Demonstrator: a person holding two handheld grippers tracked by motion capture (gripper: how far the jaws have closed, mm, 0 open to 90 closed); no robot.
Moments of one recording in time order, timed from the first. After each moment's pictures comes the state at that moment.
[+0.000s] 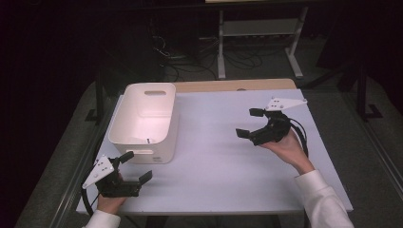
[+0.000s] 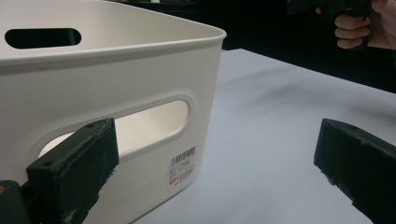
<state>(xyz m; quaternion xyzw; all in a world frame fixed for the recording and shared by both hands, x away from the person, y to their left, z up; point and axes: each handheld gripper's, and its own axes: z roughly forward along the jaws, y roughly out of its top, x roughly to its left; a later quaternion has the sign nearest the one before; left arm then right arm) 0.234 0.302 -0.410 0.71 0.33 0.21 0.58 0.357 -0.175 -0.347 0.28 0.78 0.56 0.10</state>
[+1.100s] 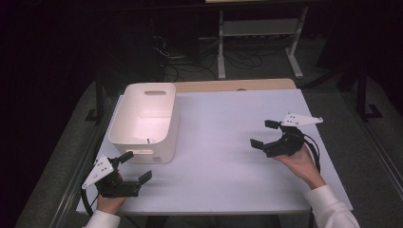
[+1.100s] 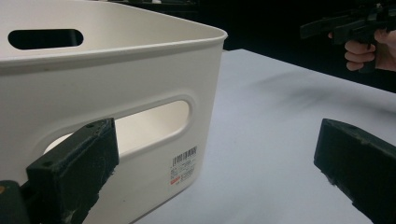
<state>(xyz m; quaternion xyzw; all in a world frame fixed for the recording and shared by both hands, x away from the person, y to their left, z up) 0.233 0.302 -0.410 0.71 0.34 0.21 0.58 0.336 -0.214 -0.388 0.31 0.76 0.56 0.13</state>
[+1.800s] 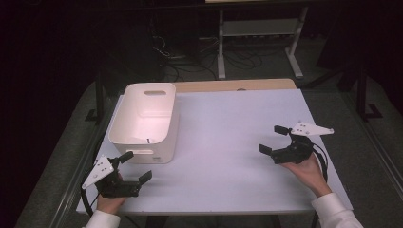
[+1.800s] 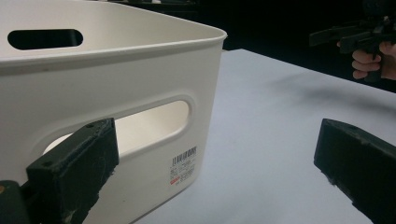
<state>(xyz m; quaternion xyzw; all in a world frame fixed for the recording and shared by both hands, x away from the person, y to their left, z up) 0.233 0.302 -0.410 0.71 0.34 0.21 0.58 0.318 -0.236 -0.406 0.34 0.74 0.56 0.15</state>
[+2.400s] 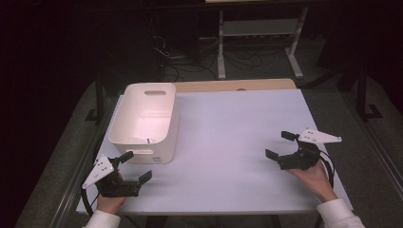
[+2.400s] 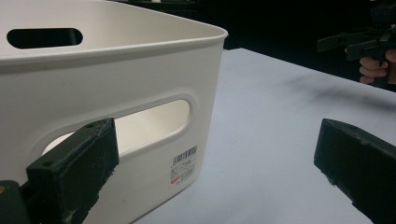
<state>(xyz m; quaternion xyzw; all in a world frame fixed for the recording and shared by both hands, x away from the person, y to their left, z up) 0.234 0.302 -0.411 0.71 0.33 0.21 0.59 0.305 -0.253 -0.419 0.35 0.74 0.56 0.17</state>
